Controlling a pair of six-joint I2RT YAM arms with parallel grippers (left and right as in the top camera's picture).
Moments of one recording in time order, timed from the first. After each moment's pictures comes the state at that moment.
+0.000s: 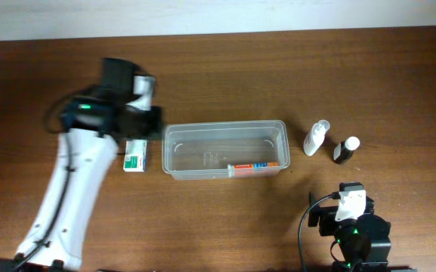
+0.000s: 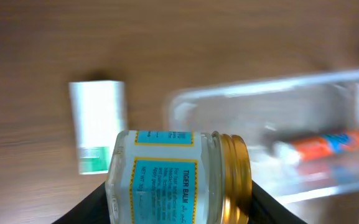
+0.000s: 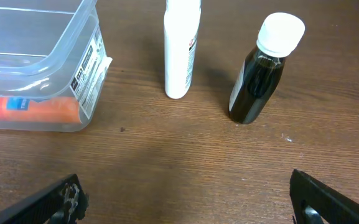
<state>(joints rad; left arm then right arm) -0.23 1.54 1.49 -1.09 0.07 -0.15 -0.02 0.01 0.17 -0.68 -0.05 -0.07</state>
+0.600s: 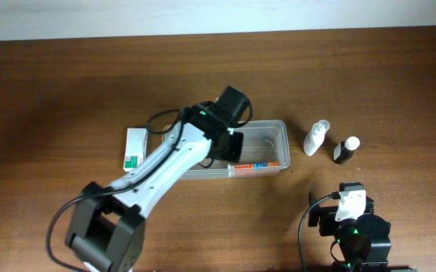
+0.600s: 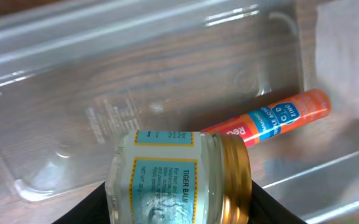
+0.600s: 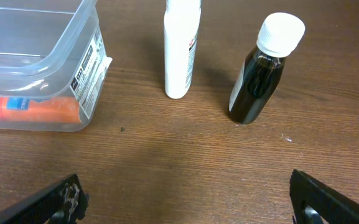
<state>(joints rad) -0.66 1.86 1.49 -0.94 0.03 -0.41 -0.02 0.01 0.17 -0.68 -0.05 -0.06</state>
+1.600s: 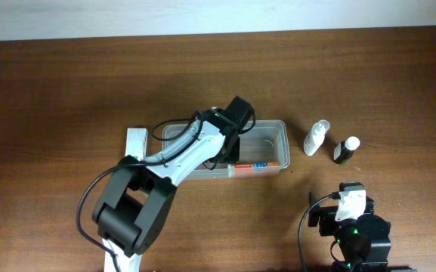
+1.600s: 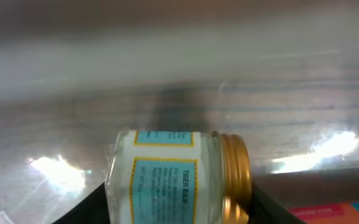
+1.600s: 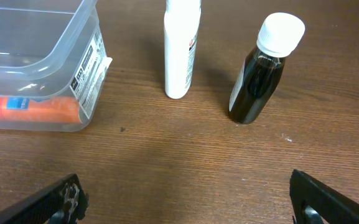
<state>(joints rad) -0.66 2.05 1.48 -0.86 -0.11 -0.56 -0.02 0.01 0.17 -0.68 -0.05 -0.06</state>
